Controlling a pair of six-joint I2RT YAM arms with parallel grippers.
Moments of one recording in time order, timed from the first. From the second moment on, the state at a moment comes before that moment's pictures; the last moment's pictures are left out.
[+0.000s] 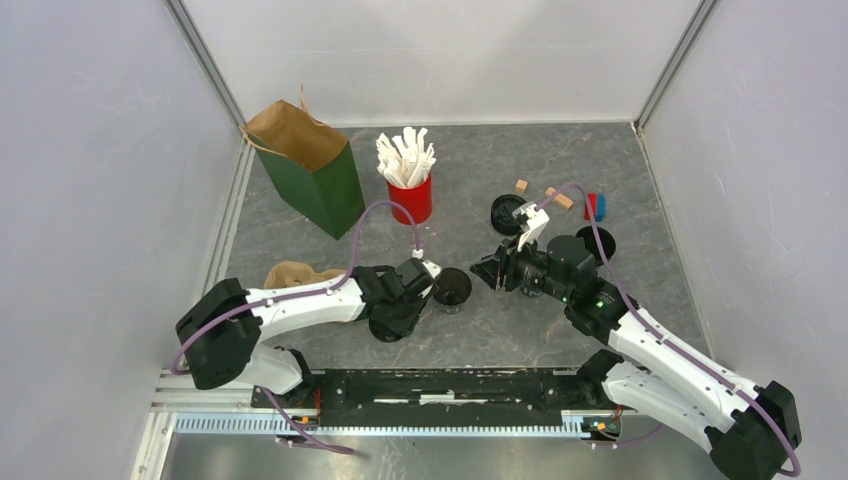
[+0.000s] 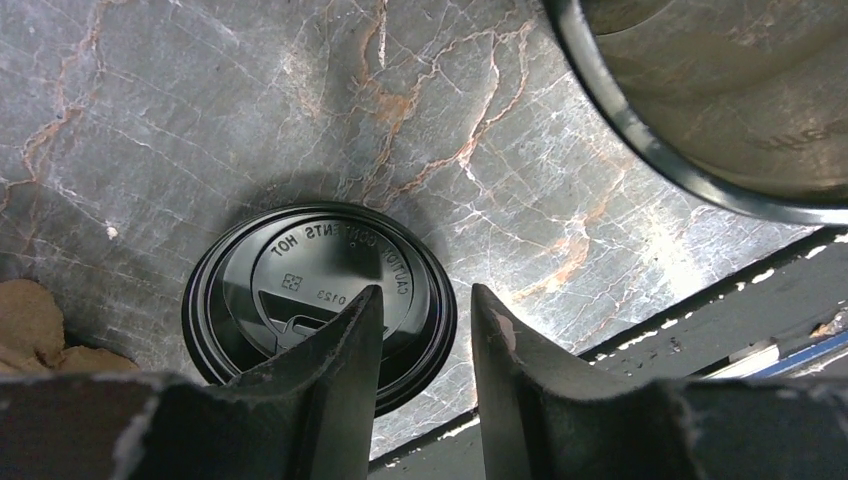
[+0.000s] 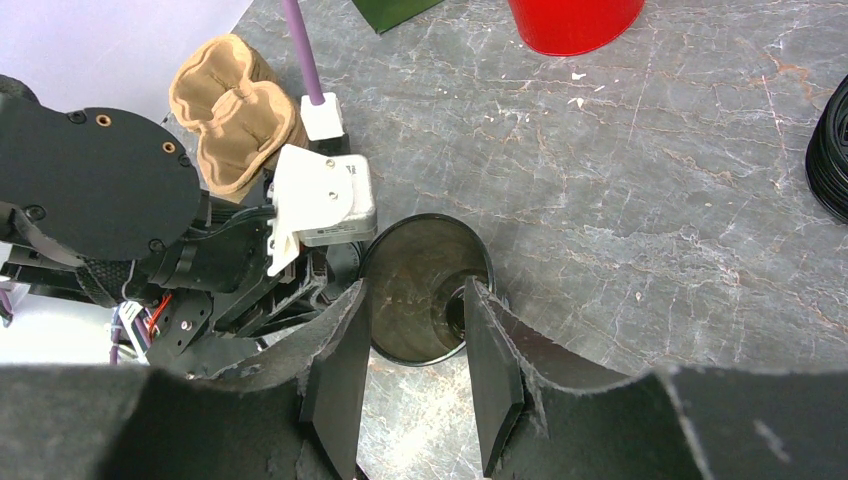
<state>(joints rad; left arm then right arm) -1.00 1.40 0.78 -0.58 -0.08 -0.40 0.68 0.83 0.55 -0.02 -0.20 0.41</state>
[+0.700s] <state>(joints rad) -1.02 1.38 0.78 -0.61 -0.10 -0.41 0.68 0.81 0.55 -0.01 -0.20 0.39</state>
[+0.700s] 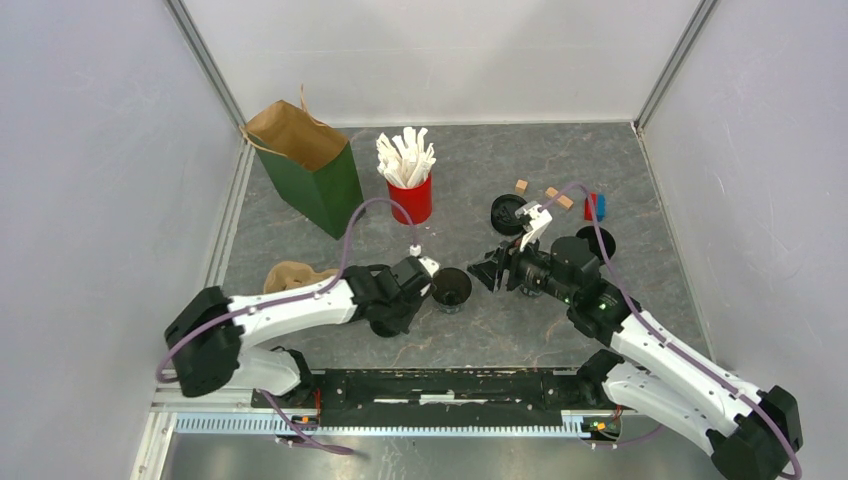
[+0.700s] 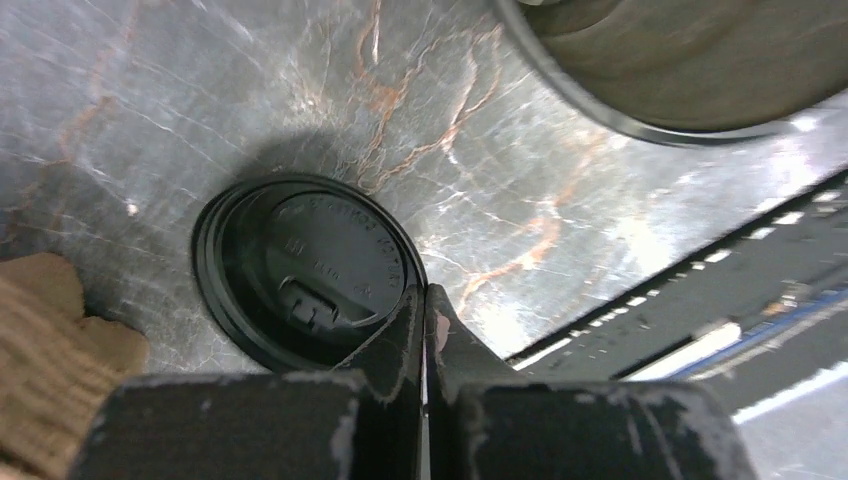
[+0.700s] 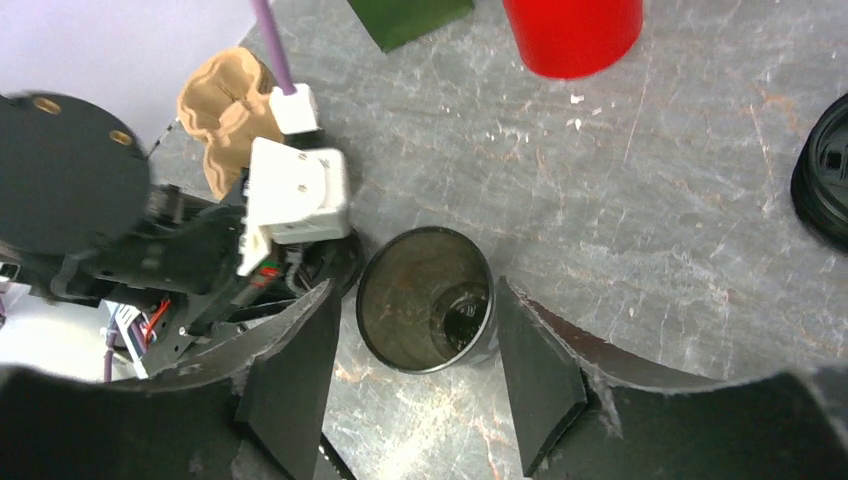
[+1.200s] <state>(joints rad) -0.96 0.90 0.90 -0.56 -0.02 -0.55 0.78 0.71 0.32 0.51 -0.28 0.25</state>
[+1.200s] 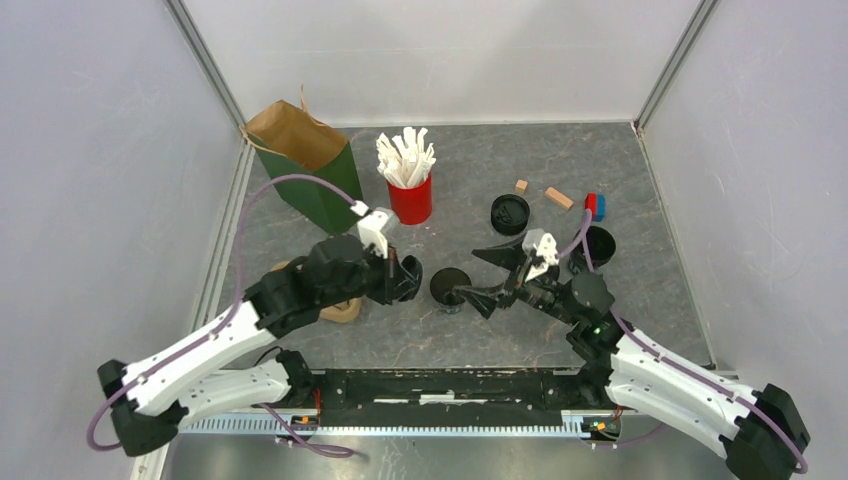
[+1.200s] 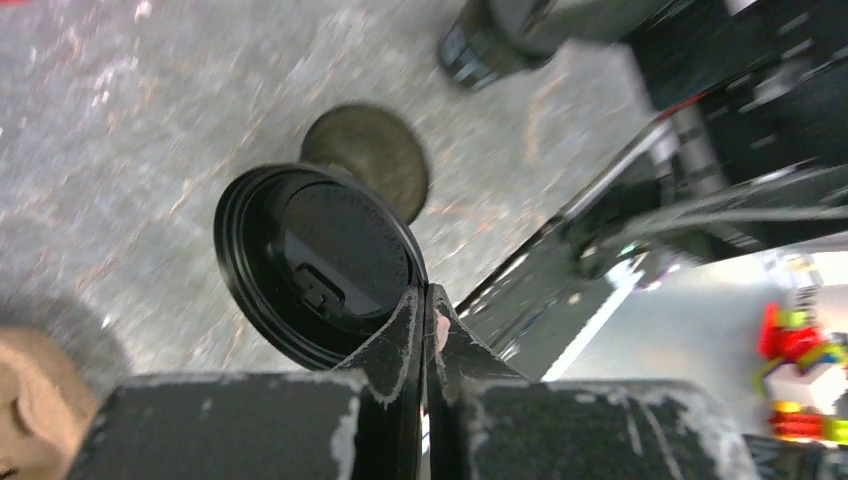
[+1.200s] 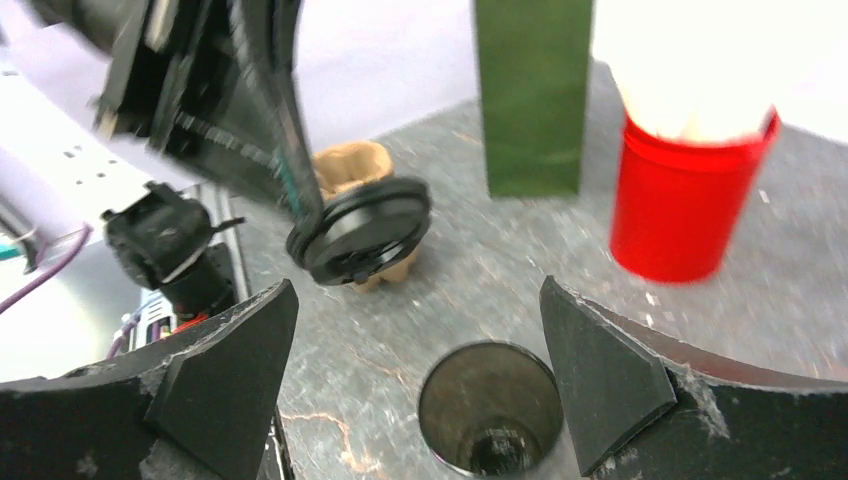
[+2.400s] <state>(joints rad) -0.93 0.87 0.86 -0.05 0.46 -0.72 0.91 0.77 0.23 0.99 -0.36 -0.02</state>
